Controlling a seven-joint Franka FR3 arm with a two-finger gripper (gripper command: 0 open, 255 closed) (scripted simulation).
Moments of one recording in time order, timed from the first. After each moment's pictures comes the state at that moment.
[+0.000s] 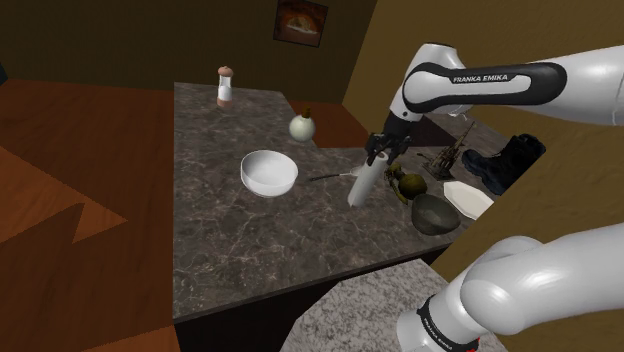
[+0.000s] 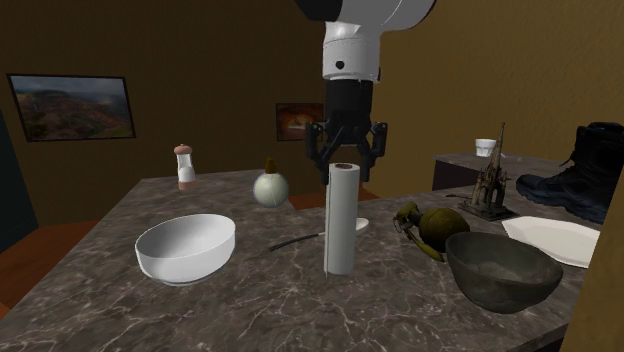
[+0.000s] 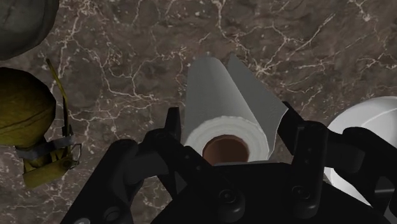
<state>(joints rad) -0.13 -0.40 -0.20 -2.43 -0.06 2.01 0.10</state>
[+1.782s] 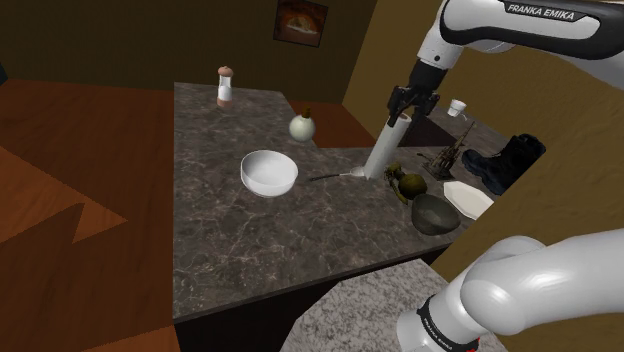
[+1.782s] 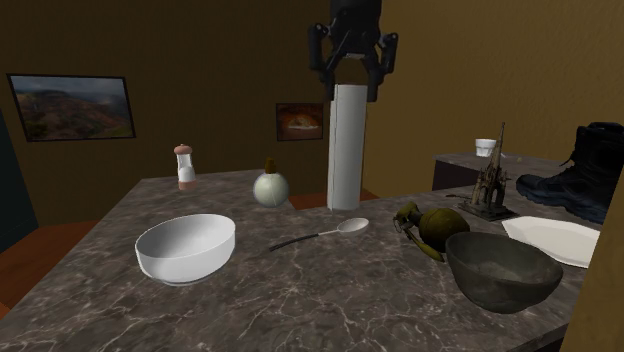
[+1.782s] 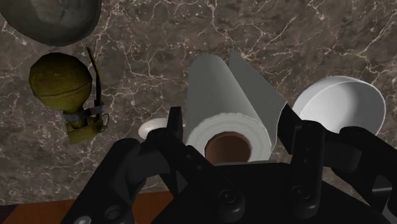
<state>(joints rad) -0.13 -0.45 -0.18 -2.11 -0.05 1.65 0.10</state>
